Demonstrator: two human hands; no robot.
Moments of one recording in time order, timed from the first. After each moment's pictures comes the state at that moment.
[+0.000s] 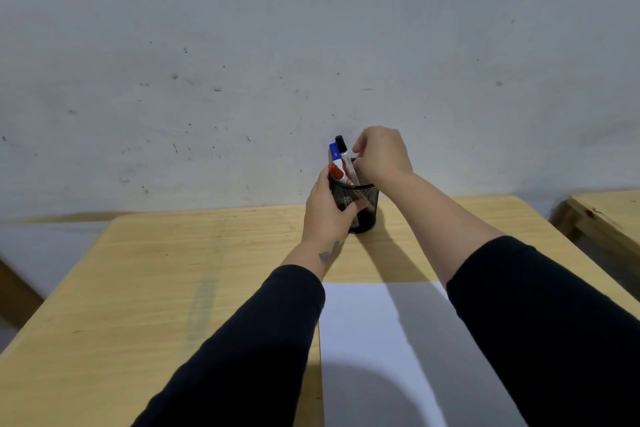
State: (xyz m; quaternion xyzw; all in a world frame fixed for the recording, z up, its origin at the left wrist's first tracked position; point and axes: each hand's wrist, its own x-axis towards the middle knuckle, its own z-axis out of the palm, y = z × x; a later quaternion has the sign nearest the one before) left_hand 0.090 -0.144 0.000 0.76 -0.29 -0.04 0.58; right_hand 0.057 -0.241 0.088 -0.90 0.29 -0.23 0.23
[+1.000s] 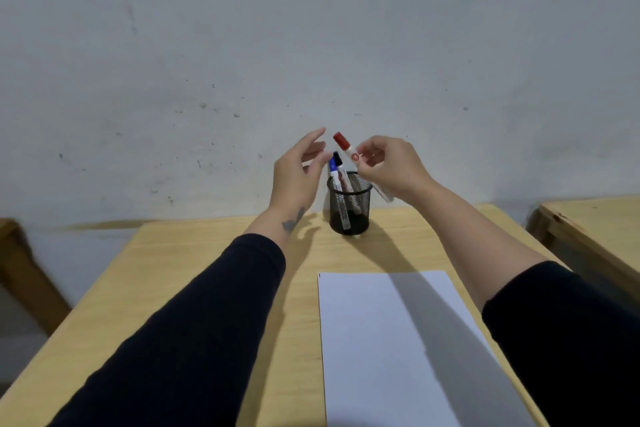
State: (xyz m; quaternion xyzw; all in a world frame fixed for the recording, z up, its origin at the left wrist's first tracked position) left_hand 0.075 -0.082 0.096 0.70 -0.36 0.06 0.61; right_hand -0.020 -0.218 0.120 -0.87 0.16 -0.31 0.35
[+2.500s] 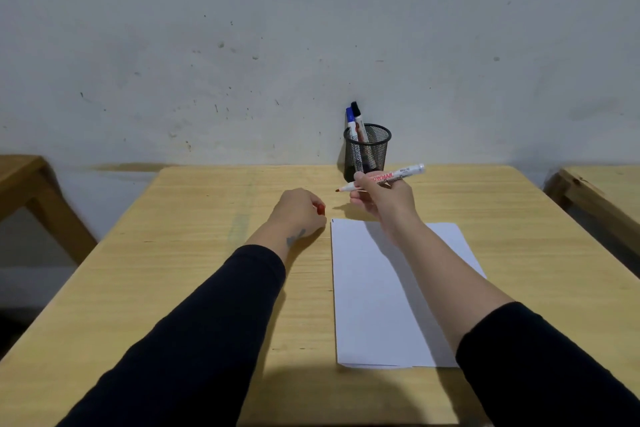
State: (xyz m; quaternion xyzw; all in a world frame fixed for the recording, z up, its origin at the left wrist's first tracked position) left_hand 0.042 -0.030 0.010 0.92 -0.25 -0.12 0.29; right_hand -0.042 -0.157 0.014 -0.55 0.25 -0.26 0.76
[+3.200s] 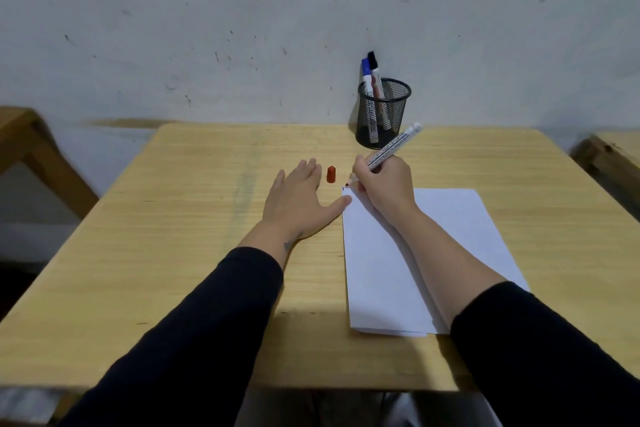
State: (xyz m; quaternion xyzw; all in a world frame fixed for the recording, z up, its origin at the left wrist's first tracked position) left_hand 0.032 -0.004 -0.037 0.93 -0.35 -0.01 0.13; right_hand -0.038 -0.136 -0.019 -0.80 0.26 -0.28 0.46
